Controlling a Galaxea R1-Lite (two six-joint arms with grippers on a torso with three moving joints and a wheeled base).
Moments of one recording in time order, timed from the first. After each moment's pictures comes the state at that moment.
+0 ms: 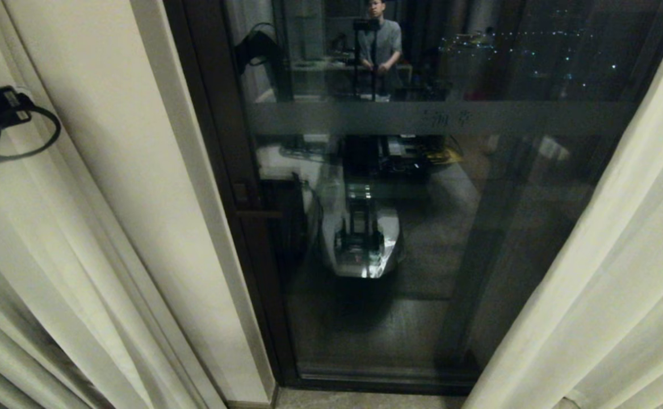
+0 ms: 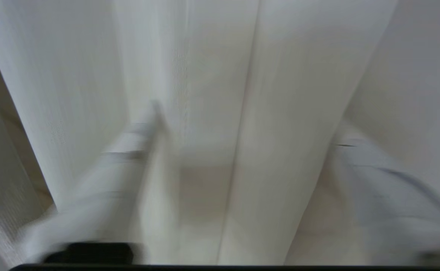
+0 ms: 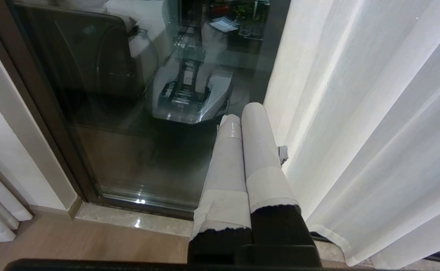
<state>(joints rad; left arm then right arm) 0.37 1.90 -1.42 -0.60 0.32 -0.09 0.00 0.00 0.00 0.01 0.05 -0.10</state>
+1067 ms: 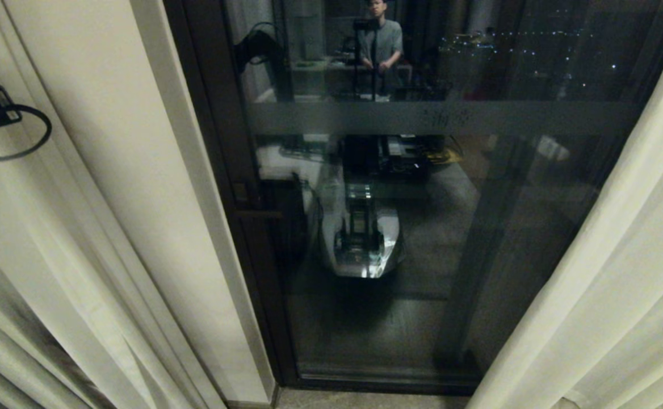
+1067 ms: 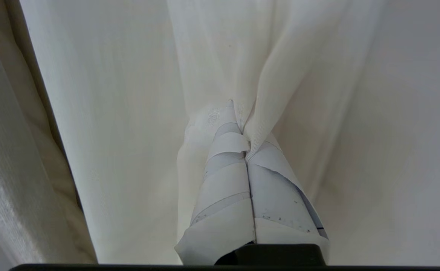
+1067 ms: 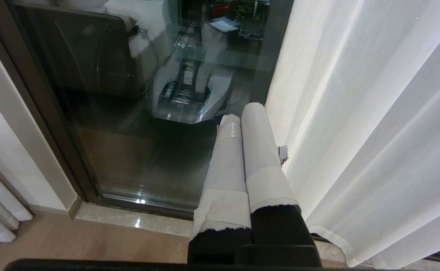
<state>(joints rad) 0.39 1.86 -1.39 -0.61 0.30 -0.09 0.00 0.00 0.00 0.01 0.05 -0.10</state>
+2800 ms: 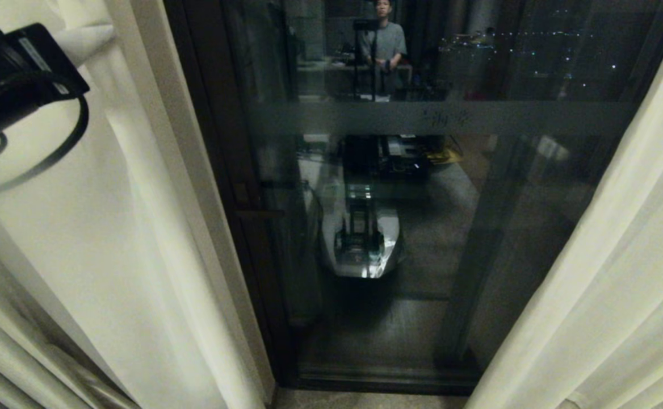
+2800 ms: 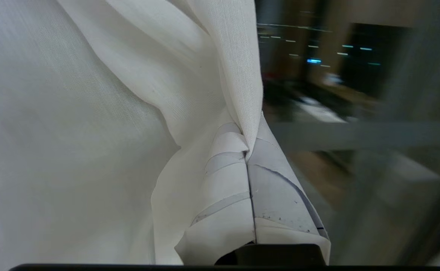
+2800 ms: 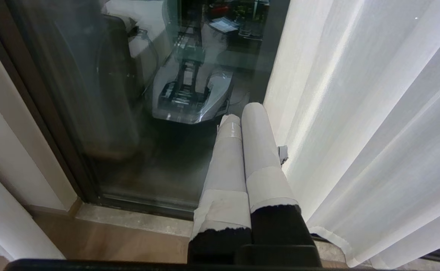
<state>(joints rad) -0.17 1.32 -0.99 -0.61 -0.12 -0.17 0.00 0.00 0.00 0.01 0.05 -0.10</state>
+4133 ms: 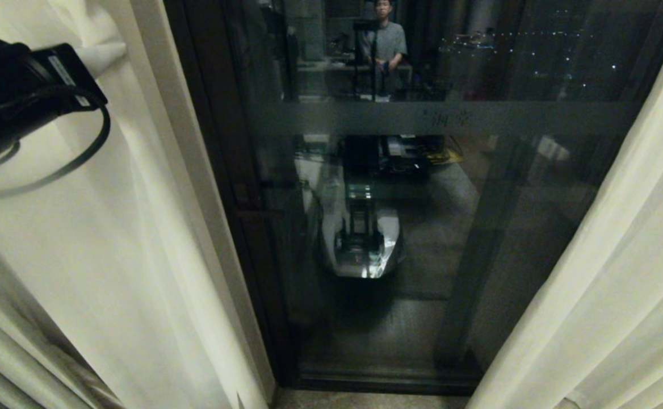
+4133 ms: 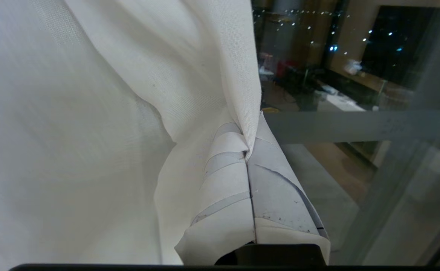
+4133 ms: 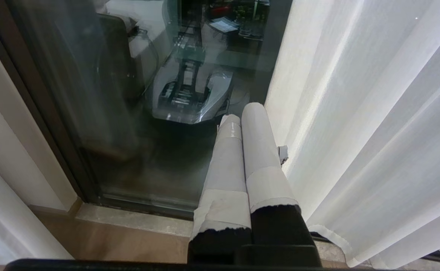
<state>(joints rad) -0.12 1.37 -1.00 -0.61 -0.12 -0.13 0.00 0.00 0.00 0.01 0.05 -0.10</state>
